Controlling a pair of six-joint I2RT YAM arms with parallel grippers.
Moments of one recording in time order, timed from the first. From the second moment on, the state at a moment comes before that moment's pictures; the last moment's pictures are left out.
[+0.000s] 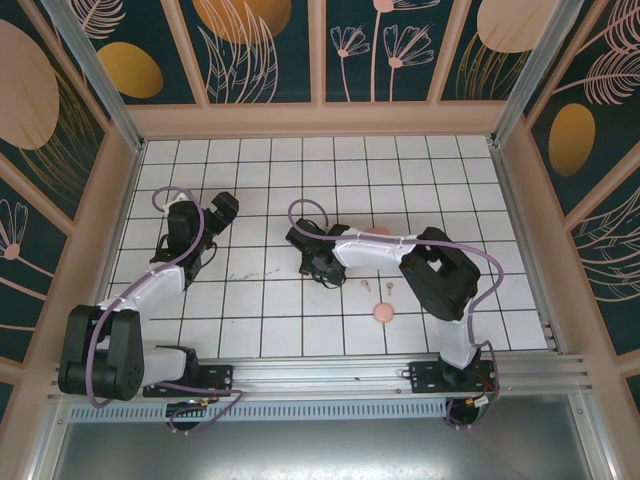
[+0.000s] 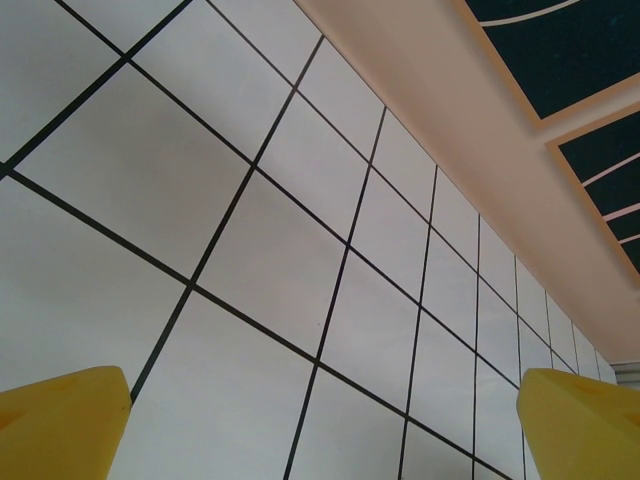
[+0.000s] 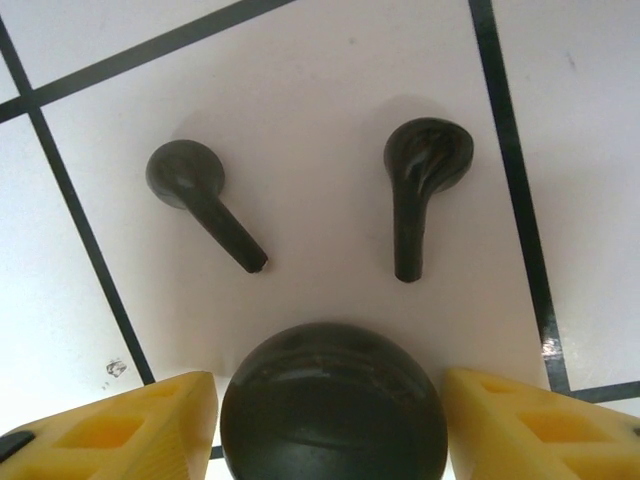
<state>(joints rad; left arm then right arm) -0.13 1.29 0.58 0.25 0.04 -0.88 0.95 1.95 1.29 -0.66 0.14 1.17</state>
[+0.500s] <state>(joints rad) -0.13 1.31 0.58 0.25 0.05 -0.90 0.96 1.97 1.33 -0.70 0.17 1.17</state>
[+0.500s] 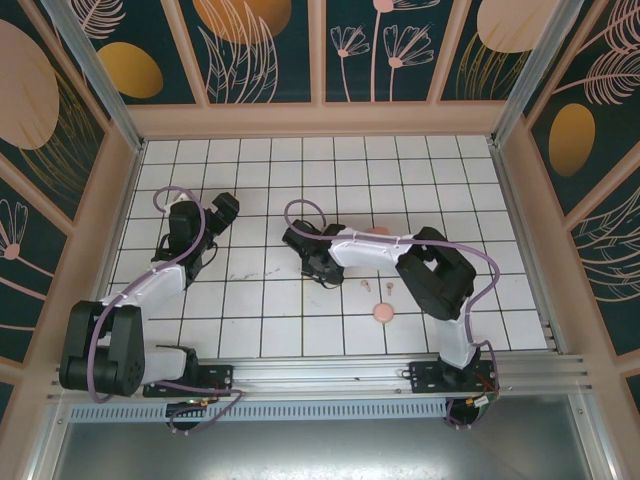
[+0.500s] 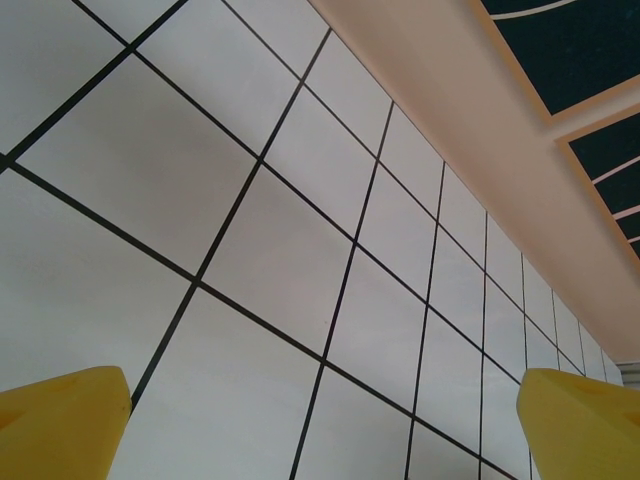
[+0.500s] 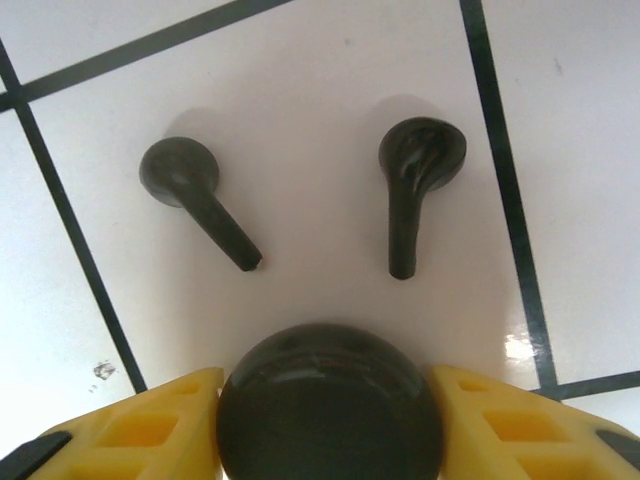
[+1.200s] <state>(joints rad) -0.15 1.30 0.28 0.80 0.43 -0.98 0.84 1.86 1.46 -0.54 0.07 1.15</state>
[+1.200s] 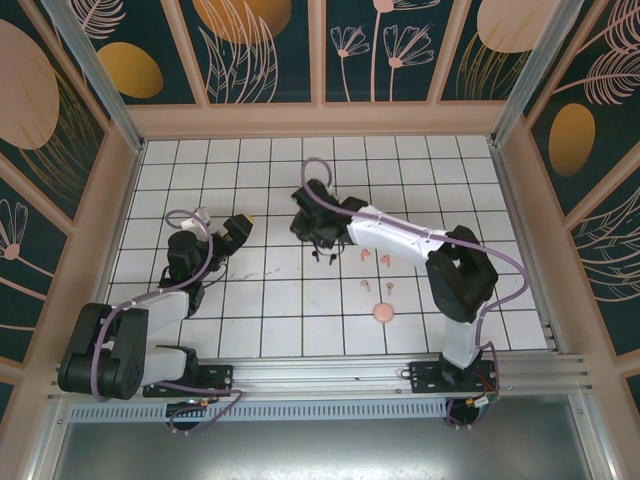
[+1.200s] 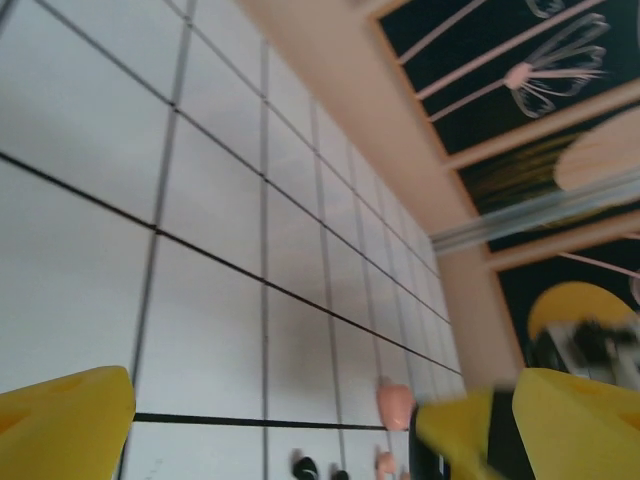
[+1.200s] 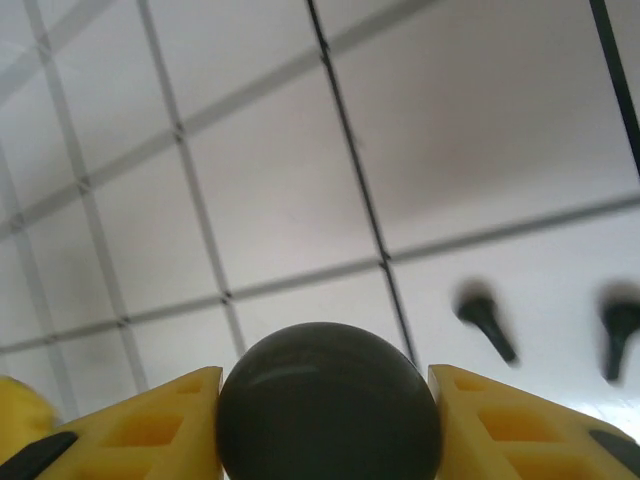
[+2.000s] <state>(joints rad) -0.29 1.57 0.32 1.17 0.46 -1.00 0.82 1.99 1.64 -0.43 -0.08 1.27</state>
